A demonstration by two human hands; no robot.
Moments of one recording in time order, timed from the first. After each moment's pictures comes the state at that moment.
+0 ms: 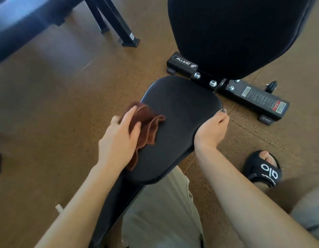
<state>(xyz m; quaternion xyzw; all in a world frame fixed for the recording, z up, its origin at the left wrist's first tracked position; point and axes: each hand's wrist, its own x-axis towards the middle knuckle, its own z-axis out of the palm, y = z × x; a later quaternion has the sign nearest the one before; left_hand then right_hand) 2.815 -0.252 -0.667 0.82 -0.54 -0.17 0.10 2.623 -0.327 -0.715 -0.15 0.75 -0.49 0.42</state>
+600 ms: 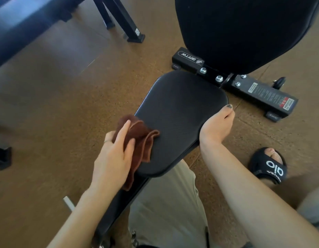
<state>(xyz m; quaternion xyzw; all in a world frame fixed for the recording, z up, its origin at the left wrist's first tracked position) 2.820 -0.190 -0.660 0.82 -0.51 -0.21 0.13 2.623 -0.325 -0.715 -0.16 0.75 -0.49 0.41</state>
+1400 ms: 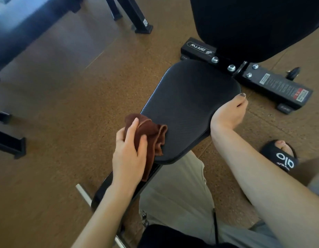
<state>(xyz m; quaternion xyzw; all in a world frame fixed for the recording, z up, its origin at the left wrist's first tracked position) 2.811 -0.162 -0.673 0.82 -0.47 -0.20 0.26 2.625 -0.328 -0.720 -0.16 0.75 -0.50 0.40</state>
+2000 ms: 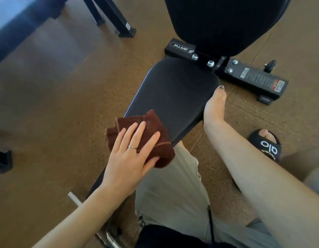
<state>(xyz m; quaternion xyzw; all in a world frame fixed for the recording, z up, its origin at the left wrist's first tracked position) 2.813 -0.151 -0.679 0.60 -0.80 0.02 0.02 2.606 -0.325 -0.731 -0.17 0.68 -0.46 0.55</state>
